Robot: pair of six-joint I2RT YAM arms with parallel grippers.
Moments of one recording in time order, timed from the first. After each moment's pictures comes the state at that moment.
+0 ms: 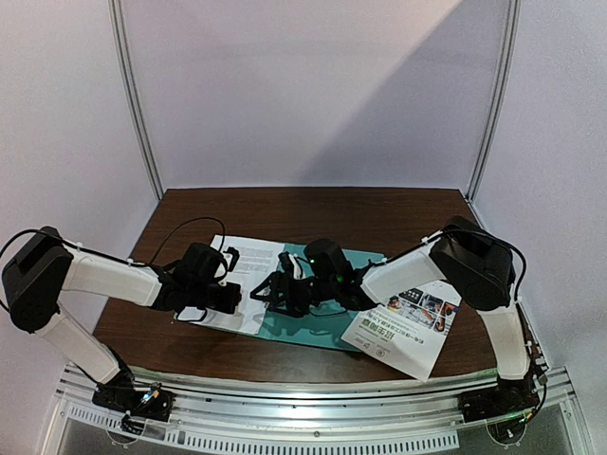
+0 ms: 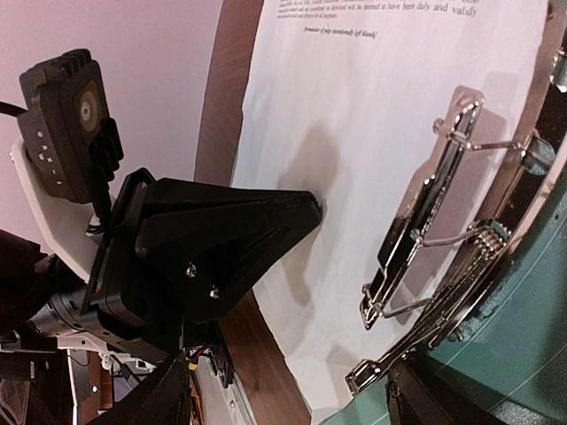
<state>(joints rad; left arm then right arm) -0.67 1.52 0.58 0.07 -0.06 -0.37 0.98 2.23 1.30 0.48 -0.51 1.13</state>
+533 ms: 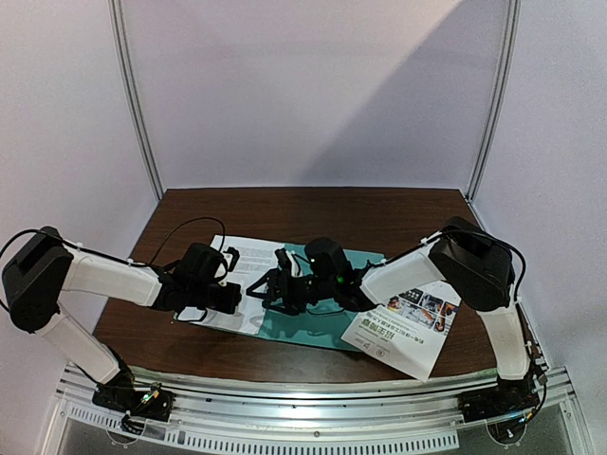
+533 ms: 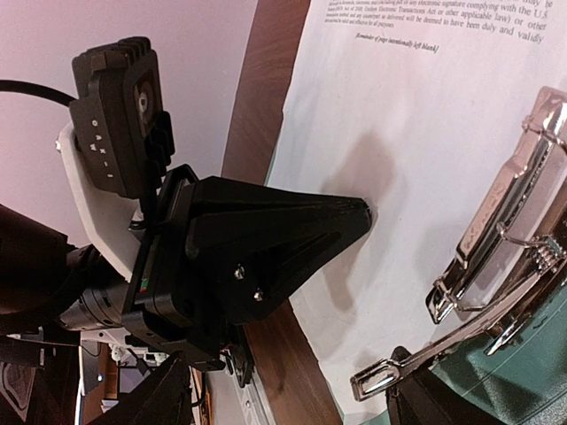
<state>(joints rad) -0.67 1.52 0.58 0.07 -0.06 -0.37 0.99 2.23 1.31 0.56 -0.53 1.15</state>
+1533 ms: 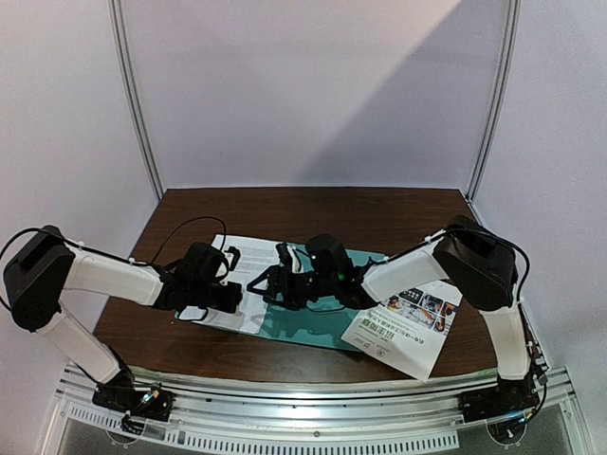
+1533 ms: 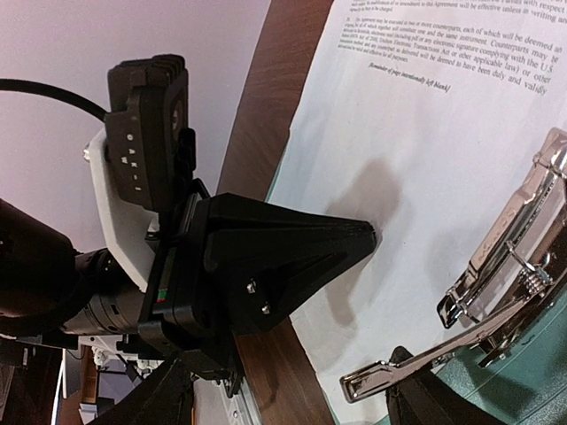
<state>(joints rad) -0.67 1.53 0.59 0.07 -0.06 -0.37 0.98 2.21 1.31 0.54 -0.49 1.09</state>
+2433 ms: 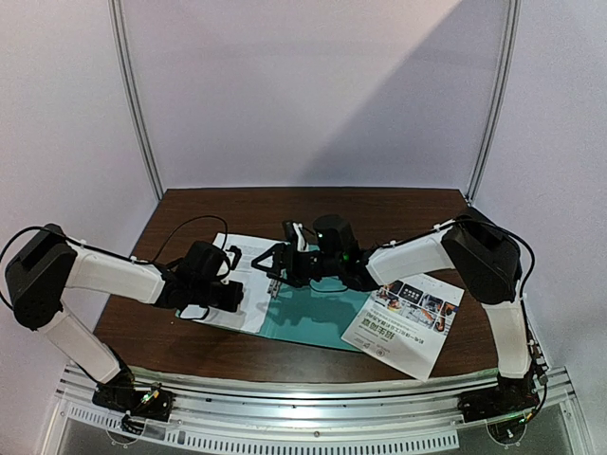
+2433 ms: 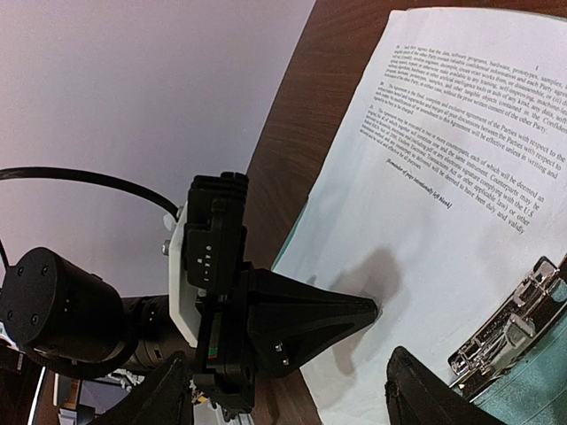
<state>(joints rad) -0.67 1.54 0.61 0.06 -0.06 -0.37 0.91 2.20 1.38 0.51 -0.49 1.01</state>
